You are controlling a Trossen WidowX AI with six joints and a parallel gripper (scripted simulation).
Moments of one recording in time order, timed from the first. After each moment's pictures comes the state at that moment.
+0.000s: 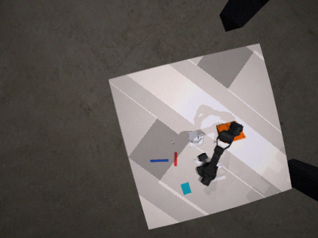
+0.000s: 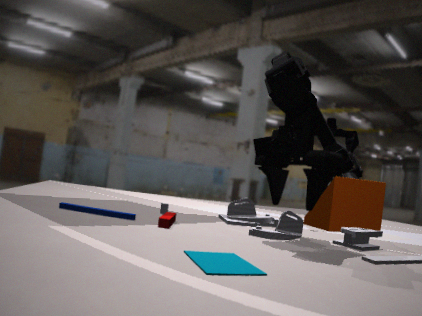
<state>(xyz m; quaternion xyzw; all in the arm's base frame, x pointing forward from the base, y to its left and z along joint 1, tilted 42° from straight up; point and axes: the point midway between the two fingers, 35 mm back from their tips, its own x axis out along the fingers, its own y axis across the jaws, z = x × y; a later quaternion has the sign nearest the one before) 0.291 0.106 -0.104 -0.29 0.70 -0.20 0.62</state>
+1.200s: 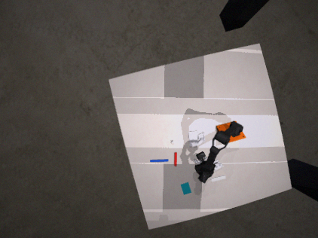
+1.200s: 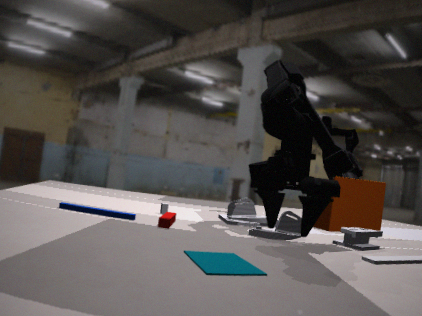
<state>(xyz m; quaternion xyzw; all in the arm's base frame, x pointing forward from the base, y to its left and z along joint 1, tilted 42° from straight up) 0.293 0.076 -0.139 -0.29 0.69 -0.20 0.63</state>
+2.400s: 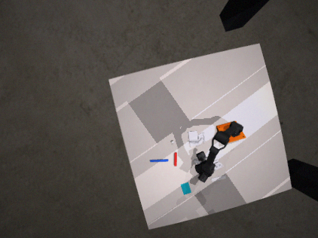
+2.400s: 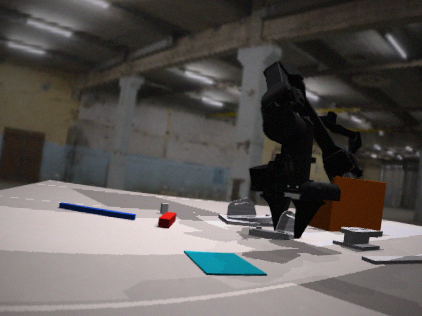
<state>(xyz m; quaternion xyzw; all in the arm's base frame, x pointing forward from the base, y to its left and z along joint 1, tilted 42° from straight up) 0.291 0.072 -0.143 -0.29 0.70 -0.20 0.62</state>
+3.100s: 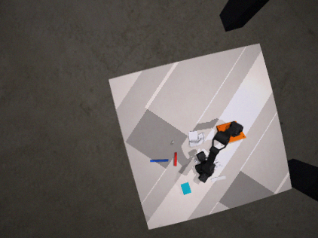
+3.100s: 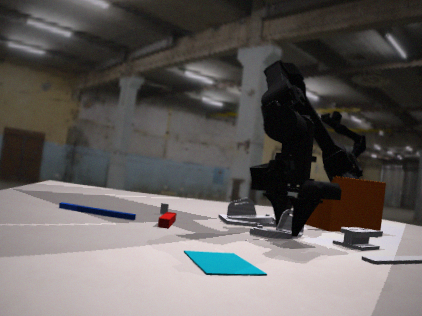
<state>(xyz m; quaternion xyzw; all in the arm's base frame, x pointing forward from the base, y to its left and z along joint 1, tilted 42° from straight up) 0.290 0.073 -0.141 -0.30 0.70 -0.20 0.62</state>
